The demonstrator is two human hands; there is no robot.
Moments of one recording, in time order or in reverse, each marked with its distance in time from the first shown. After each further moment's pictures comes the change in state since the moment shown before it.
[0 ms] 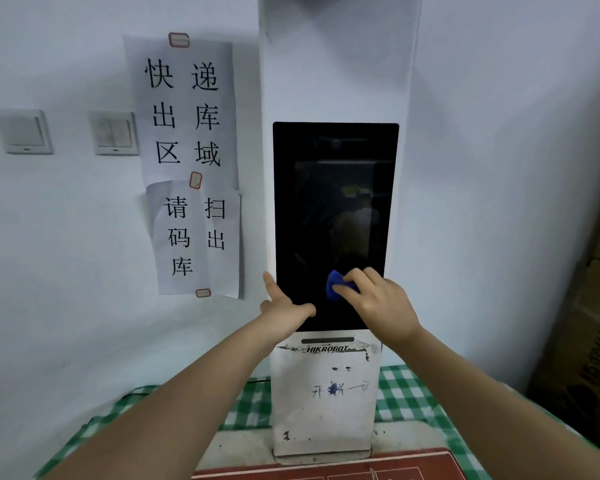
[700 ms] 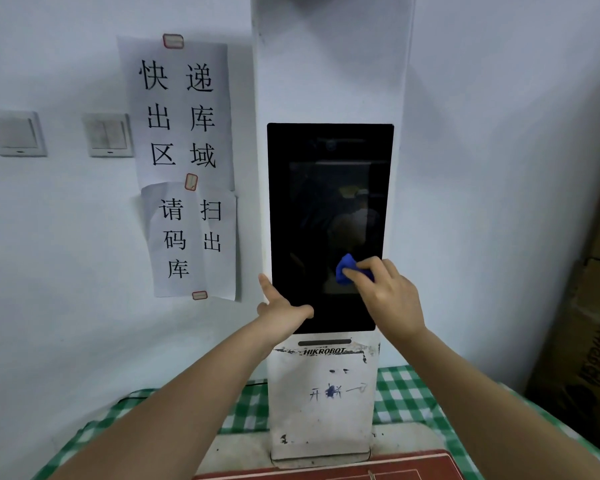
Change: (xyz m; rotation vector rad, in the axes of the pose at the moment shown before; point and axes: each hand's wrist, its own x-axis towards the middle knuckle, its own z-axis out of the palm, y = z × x) left_hand 0.001 0.002 0.002 0.014 -0.011 -0.021; right_hand 0.000 0.009 -0.002 0.032 0.095 0.226
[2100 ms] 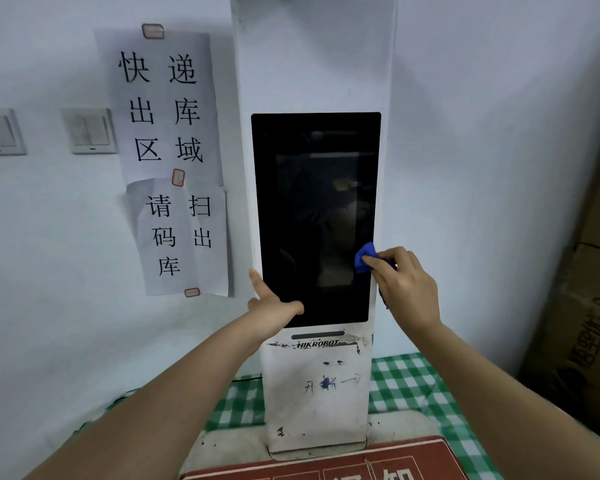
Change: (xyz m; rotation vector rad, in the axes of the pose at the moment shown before) left_hand 0.009 -0.009 -0.001 0.020 -0.057 0.001; right_hand -0.017 0.023 -0.010 0.087 -0.012 0.258
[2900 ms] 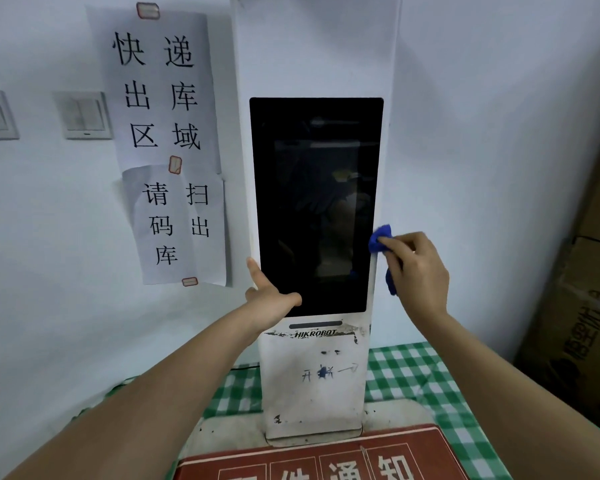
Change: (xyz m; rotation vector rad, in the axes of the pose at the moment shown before) left_hand 0.001 0.000 0.003 0.003 0.041 0.006; right_hand 0.001 0.009 -0.004 0.138 -0.012 0.273
